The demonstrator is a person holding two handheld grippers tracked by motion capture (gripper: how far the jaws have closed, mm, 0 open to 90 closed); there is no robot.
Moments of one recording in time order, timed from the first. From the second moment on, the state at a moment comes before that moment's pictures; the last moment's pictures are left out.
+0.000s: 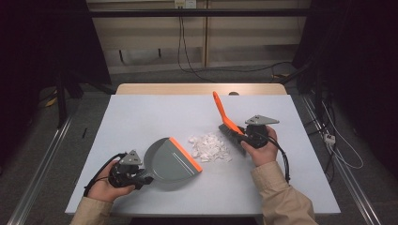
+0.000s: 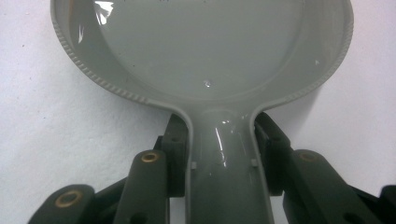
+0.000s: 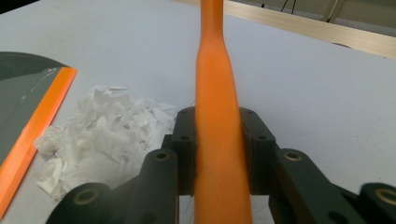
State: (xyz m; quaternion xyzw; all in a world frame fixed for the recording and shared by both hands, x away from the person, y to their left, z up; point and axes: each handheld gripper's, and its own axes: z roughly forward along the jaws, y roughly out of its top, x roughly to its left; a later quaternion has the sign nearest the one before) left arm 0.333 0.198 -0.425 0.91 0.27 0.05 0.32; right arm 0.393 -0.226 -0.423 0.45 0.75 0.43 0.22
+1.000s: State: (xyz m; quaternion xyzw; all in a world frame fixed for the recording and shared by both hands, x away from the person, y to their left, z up) left arm 0.341 0.186 -0.425 0.91 0.26 0.03 0.31; right arm 0.396 -0.209 -0.420 0.45 0.77 0.39 0.22
